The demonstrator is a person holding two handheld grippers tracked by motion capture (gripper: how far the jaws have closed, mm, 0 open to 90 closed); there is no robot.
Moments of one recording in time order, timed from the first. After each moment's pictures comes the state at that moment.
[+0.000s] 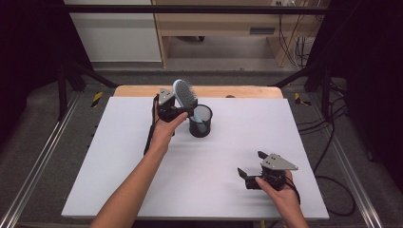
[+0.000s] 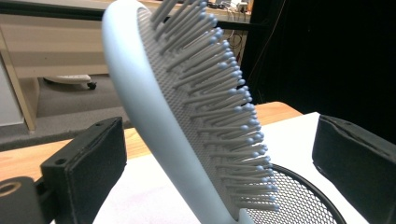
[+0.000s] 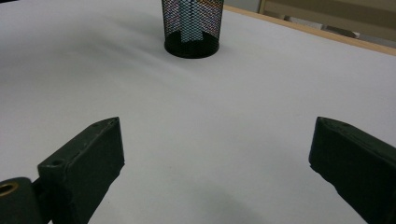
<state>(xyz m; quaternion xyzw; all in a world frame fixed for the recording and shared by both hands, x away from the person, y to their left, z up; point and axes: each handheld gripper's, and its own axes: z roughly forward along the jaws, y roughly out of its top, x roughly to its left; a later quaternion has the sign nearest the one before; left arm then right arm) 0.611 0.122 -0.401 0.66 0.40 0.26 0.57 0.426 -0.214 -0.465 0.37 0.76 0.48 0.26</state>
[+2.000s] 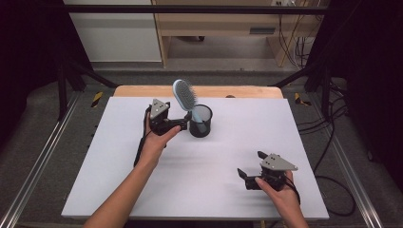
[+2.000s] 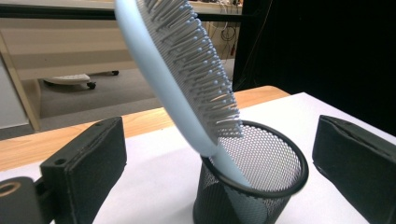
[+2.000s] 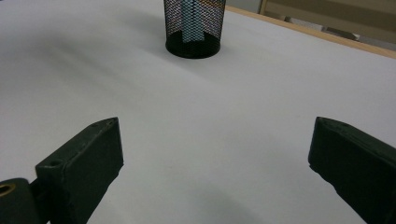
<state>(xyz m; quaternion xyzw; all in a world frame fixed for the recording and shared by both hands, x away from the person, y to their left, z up) 0.564 0.145 -0.403 0.68 0.39 0.27 0.57 0.426 -0.213 -0.464 0.36 0.76 0.47 0.26</state>
